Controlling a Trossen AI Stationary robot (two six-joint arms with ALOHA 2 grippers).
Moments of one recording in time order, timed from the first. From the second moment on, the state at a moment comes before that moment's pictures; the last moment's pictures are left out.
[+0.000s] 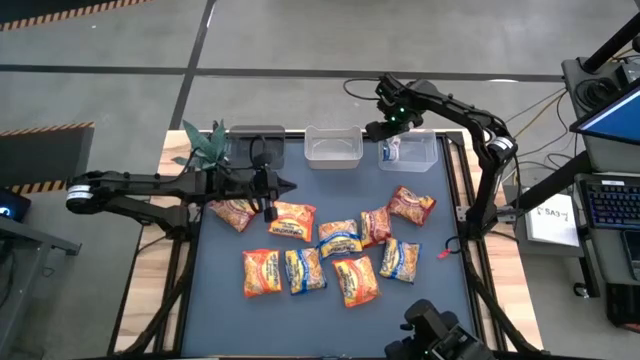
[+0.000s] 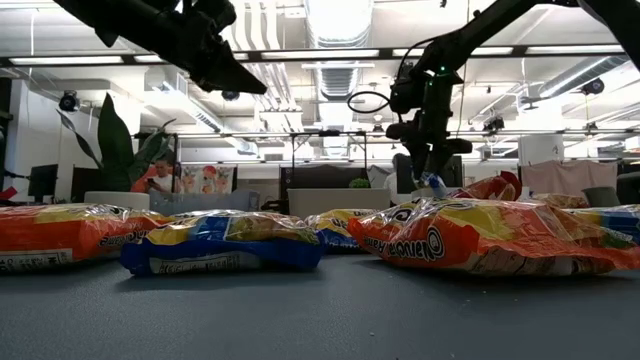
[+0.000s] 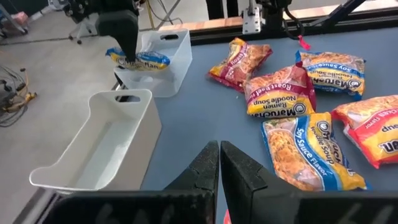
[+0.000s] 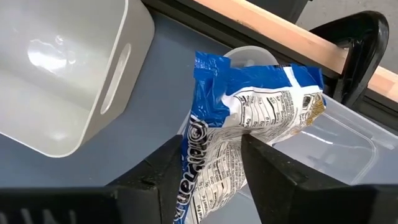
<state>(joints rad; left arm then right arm) 0.16 1.09 0.70 -0.01 -0.09 0.16 -0.87 1.87 1.60 -1.06 -0.10 0.25</state>
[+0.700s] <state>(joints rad) 0.16 1.09 0.70 -0.05 -0.09 0.14 -0.87 1.87 1.60 -1.06 -0.02 0.24</state>
